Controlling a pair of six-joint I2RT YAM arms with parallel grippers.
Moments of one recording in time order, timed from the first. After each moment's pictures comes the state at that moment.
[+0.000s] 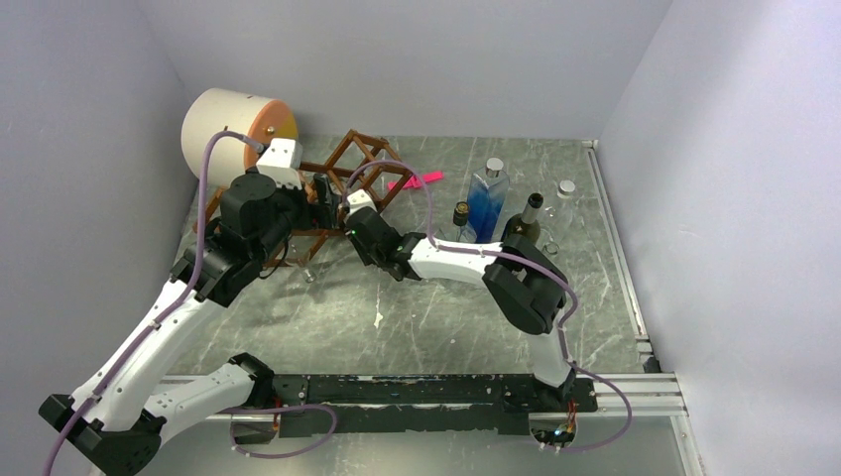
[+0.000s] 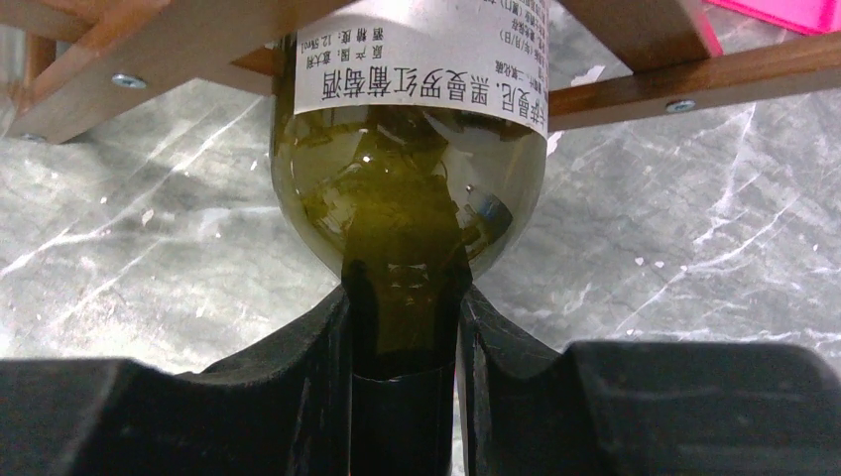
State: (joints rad) left arm -0.58 0.95 1.12 -0.46 -0.29 -0.25; right arm 0.98 1.99 1.34 -0.05 0.36 0.16
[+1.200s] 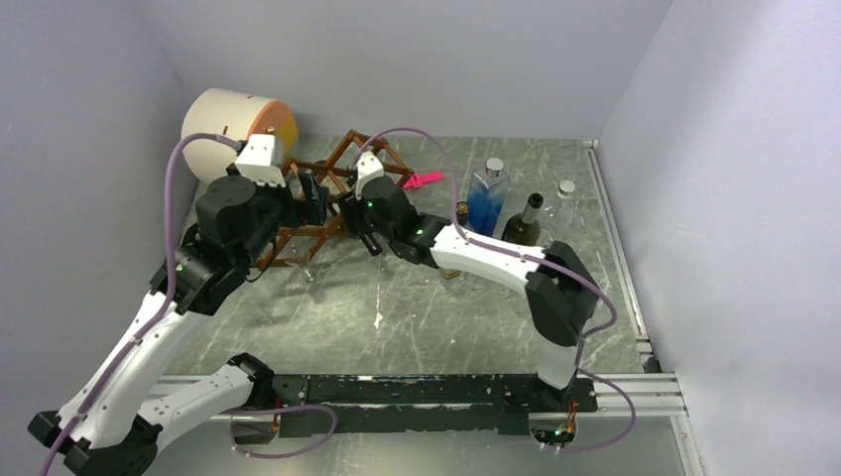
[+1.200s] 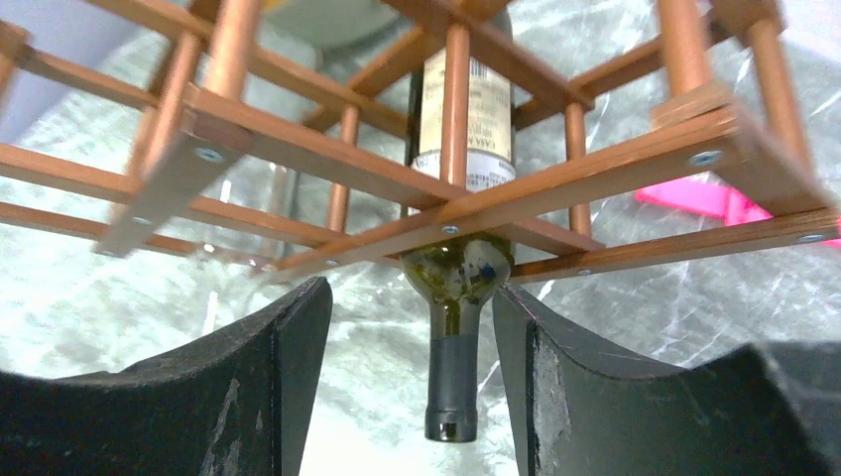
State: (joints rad) left arm -0.58 0.89 1.18 -0.49 -0.32 -0.24; right arm 0.94 1.82 1.39 0.05 0.26 0.16
